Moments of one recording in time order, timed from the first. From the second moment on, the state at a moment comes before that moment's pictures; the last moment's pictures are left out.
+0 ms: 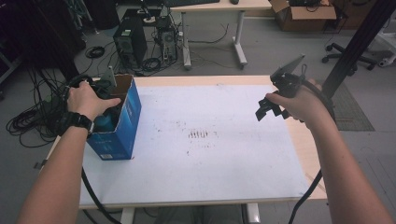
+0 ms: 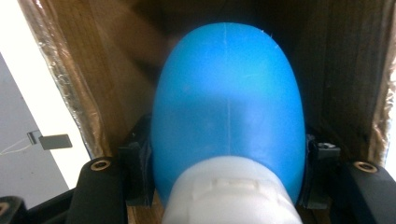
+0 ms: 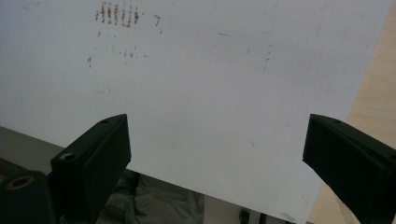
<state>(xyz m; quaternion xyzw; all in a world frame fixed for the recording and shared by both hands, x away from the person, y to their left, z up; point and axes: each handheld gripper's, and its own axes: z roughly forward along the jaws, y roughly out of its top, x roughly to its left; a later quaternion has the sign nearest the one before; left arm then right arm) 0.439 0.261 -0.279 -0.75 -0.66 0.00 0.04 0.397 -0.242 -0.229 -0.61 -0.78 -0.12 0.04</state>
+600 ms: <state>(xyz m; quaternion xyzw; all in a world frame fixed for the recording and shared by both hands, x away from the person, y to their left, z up) 0.432 0.252 -0.241 -0.76 -0.65 -0.02 0.02 0.392 -0.247 -0.228 -0.61 -0.78 -0.13 0.04</state>
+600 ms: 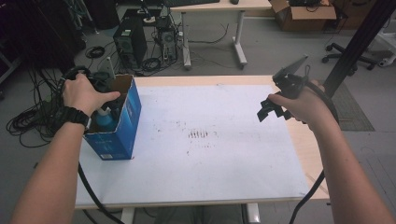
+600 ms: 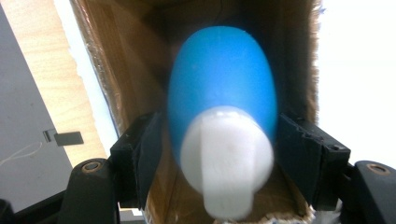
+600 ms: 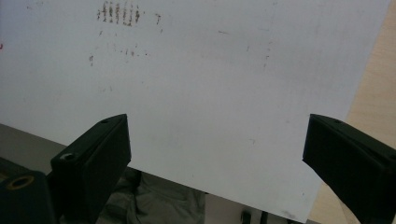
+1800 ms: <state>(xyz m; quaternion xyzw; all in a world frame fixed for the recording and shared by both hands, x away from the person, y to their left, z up) 0.422 0.171 -0.181 -0.79 -0.61 -0.04 -0.05 0.379 -0.263 -0.220 -0.62 -0.77 -0.14 0.03</state>
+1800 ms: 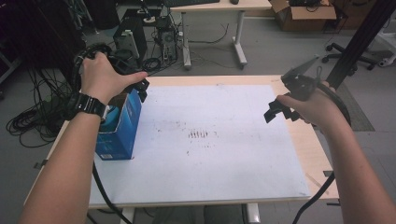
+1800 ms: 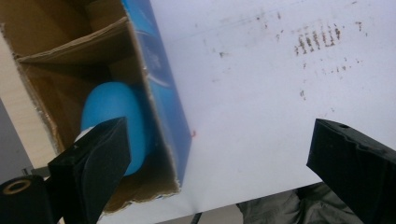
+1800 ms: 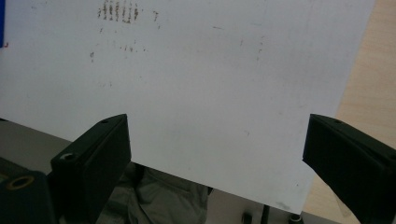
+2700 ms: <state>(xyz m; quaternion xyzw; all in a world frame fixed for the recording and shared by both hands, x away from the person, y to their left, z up) 0.423 0.102 -0.227 -0.83 -0.56 -0.03 -0.04 0.375 -0.273 -0.220 -0.62 -0.77 -0.14 0.03</state>
